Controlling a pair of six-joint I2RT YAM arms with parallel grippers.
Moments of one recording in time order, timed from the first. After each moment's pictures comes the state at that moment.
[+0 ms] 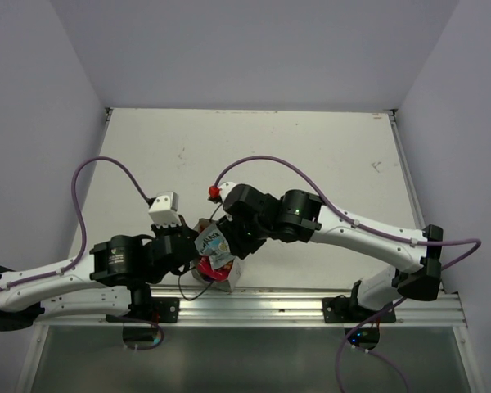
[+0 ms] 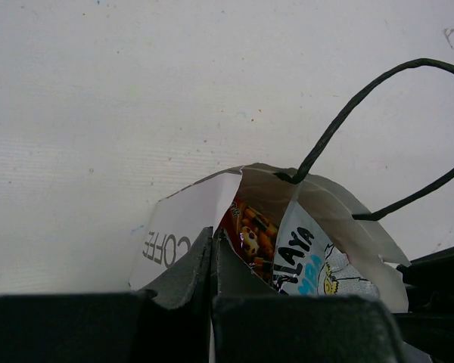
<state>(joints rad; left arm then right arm) -1.32 0.77 0.91 -1.00 -0.84 -1.16 1.23 1.50 1.58 -1.03 0.06 0.45</state>
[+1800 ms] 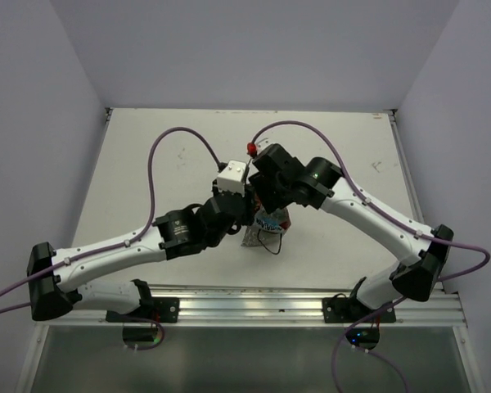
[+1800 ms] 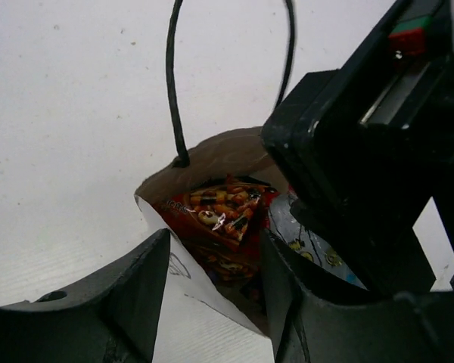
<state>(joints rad) -1.14 1.20 1.03 -0.35 -0.64 -0.55 0.91 1.50 1.57 -1.09 0.33 0.26</state>
